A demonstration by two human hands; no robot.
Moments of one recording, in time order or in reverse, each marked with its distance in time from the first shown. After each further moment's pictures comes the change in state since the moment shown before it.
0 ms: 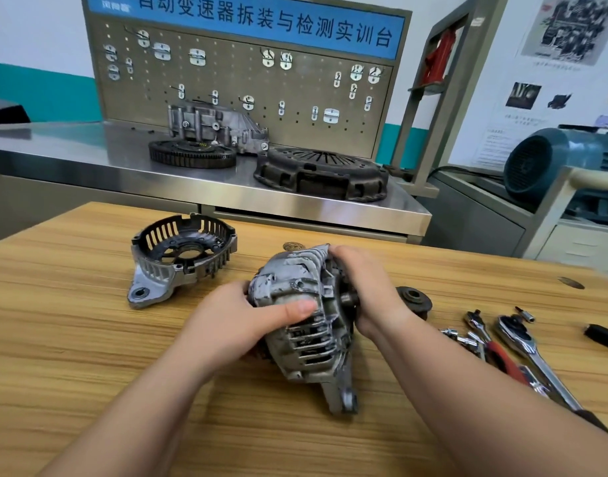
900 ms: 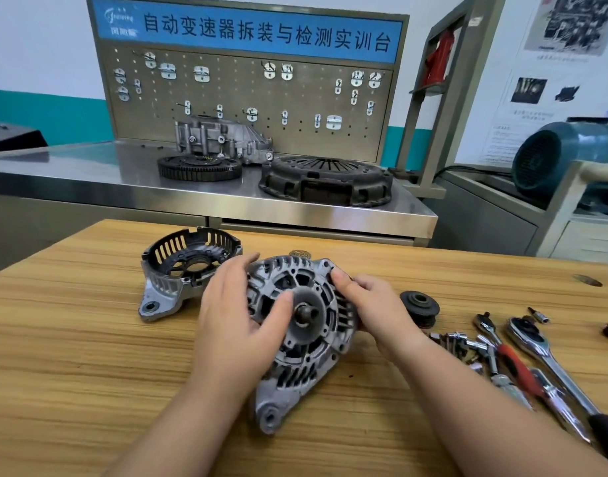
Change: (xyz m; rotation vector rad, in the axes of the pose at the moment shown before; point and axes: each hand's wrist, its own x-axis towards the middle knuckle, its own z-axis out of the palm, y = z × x) left_hand -0.005 -0.011 0.020 0.183 0.468 0.365; right_hand -0.011 0.014 -0.021 -0.285 -0.085 -0.128
